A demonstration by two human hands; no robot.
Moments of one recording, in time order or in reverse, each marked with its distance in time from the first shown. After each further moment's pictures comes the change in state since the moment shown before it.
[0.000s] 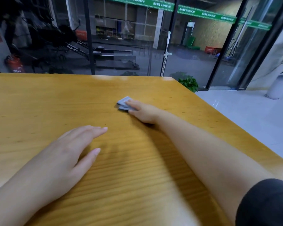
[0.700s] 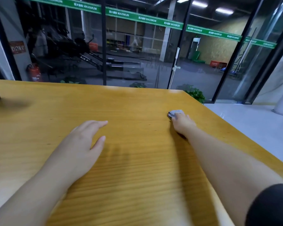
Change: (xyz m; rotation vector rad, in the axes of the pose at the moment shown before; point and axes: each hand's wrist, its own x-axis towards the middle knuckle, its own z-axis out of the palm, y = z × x) left_hand -0.024 -0.024 -0.043 -0.034 0.144 -0.277; right_hand -0.019 0.035 0.005 -0.041 0.319 0.575
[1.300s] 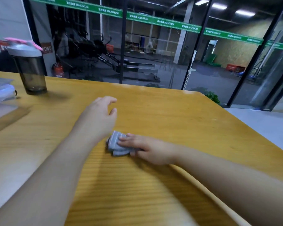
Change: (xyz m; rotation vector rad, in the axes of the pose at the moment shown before) left_hand 0.003 -0.013 -0.056 -0.003 0.155 -0.184; right_hand -0.190 -0.130 0.015 0.171 -0.567 -1.024
